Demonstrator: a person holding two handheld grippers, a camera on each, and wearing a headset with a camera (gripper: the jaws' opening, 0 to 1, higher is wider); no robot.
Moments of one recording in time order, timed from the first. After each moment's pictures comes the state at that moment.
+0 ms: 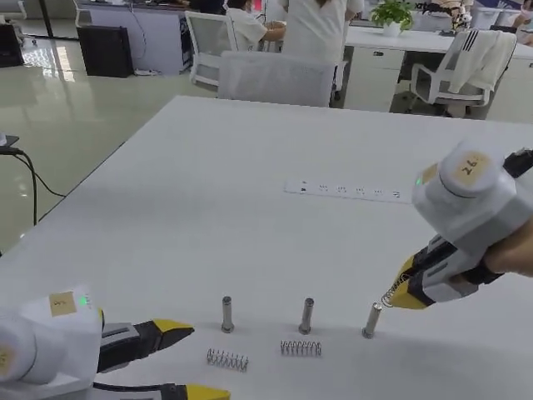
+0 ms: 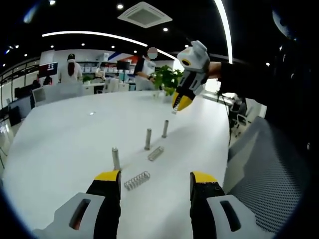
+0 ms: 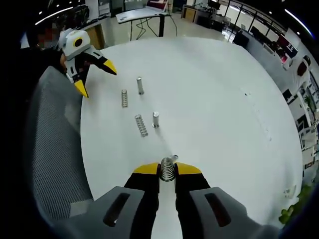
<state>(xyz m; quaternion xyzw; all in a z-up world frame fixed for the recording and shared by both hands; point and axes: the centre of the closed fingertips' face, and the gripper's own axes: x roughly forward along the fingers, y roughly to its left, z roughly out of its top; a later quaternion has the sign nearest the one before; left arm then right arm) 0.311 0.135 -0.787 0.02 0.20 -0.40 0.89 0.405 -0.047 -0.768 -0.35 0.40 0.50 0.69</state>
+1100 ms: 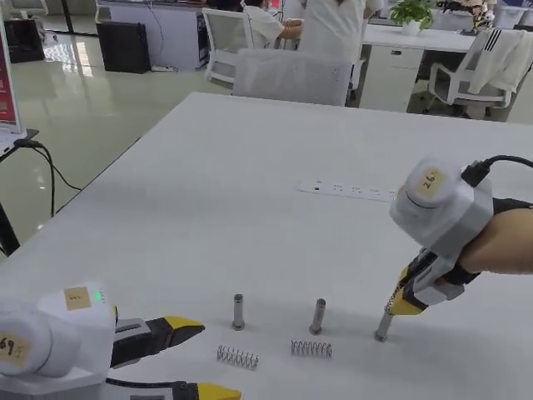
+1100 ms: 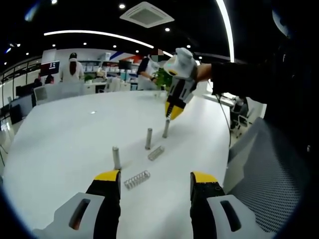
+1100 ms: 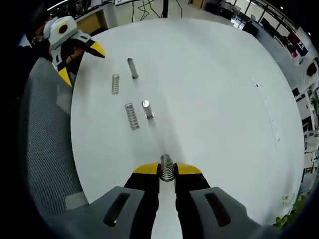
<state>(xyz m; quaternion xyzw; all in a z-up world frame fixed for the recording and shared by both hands) 0.311 0.136 -0.788 0.02 0.20 -0.40 0.90 0.419 -0.045 -0.803 -0.38 0.45 0.50 0.64</state>
